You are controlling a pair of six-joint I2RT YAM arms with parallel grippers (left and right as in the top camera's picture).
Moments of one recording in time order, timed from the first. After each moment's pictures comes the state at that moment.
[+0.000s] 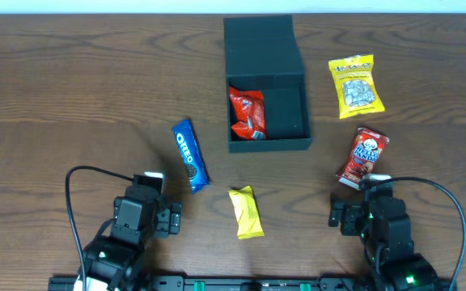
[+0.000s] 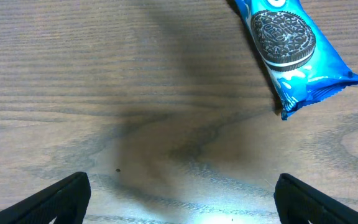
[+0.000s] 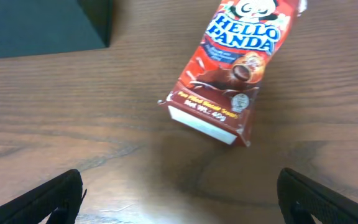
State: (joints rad) left arm -0.32 0.61 0.35 -0.71 -0.14 -0.16; right arm 0.24 0.42 0.27 -0.62 0.15 0.24
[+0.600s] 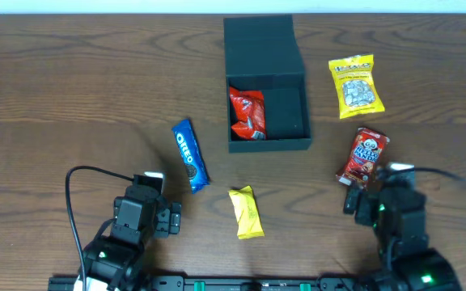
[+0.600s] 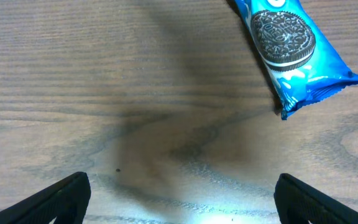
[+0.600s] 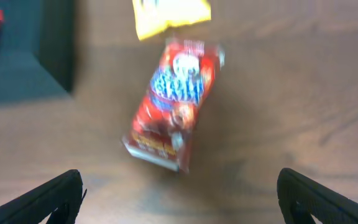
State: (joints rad) left arm -0.32 0.61 0.35 -0.71 -0.14 -0.16; right arm 0.24 0.52 0.52 -0.74 0.32 0.24
